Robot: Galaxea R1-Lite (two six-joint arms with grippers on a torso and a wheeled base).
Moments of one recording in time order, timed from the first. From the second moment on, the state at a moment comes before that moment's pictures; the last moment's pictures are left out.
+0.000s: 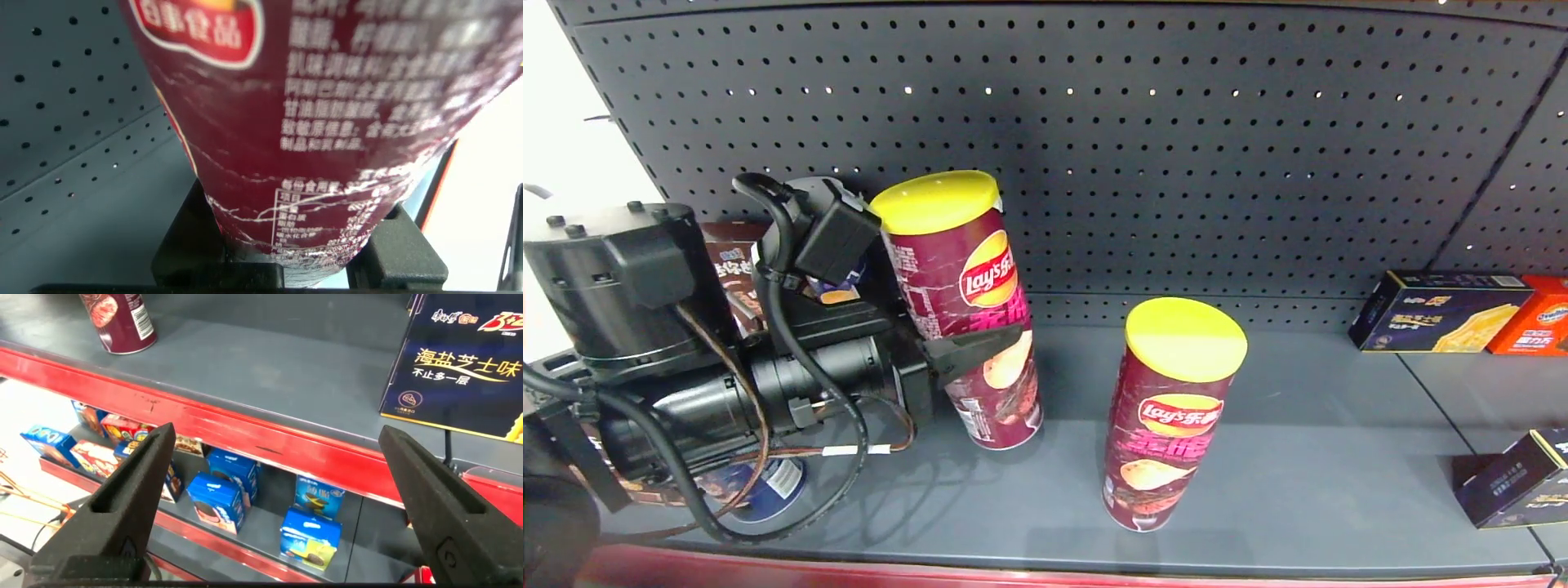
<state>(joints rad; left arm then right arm) -0.49 1.51 -0.71 -0.75 -0.45 0.05 0.38 0.00 0.00 -0.01 0.00 -0.02</state>
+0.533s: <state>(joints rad) -0.40 1.62 -0.89 -0.62 -0.43 0.11 0.38 0.00 0.00 -0.01 0.00 -0.02</state>
